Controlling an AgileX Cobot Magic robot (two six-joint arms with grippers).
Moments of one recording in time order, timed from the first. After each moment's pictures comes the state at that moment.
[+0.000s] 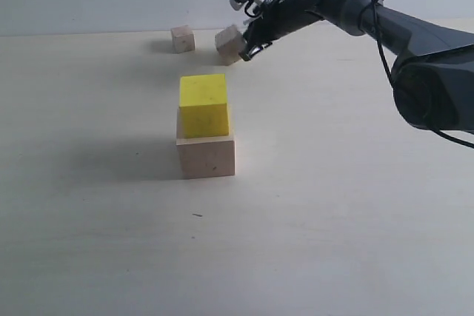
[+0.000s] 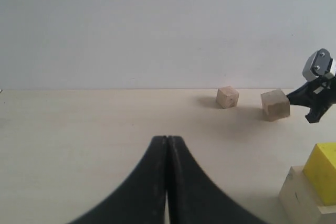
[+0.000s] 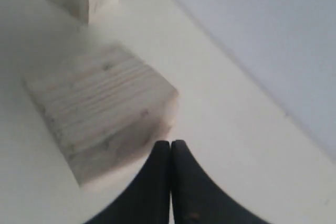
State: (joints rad) left arm -0.20 0.40 -0.48 0.25 0.42 -0.29; right arm 0.29 2.78 -2.48 0.48 0.66 -1.01
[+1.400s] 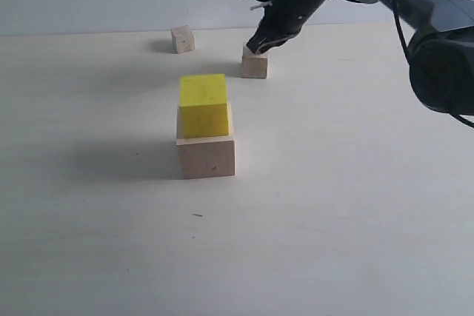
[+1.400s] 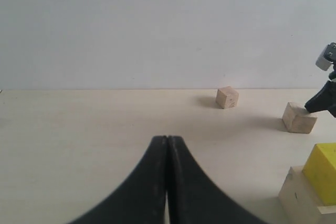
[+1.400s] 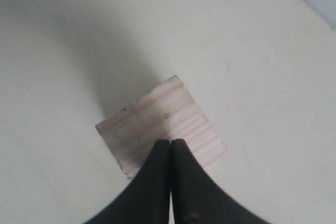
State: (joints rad) left arm -0.20 0.40 -0.48 0.25 0.42 -0.29; right arm 0.28 2.67 -2.49 0.31 1.04 -0.67
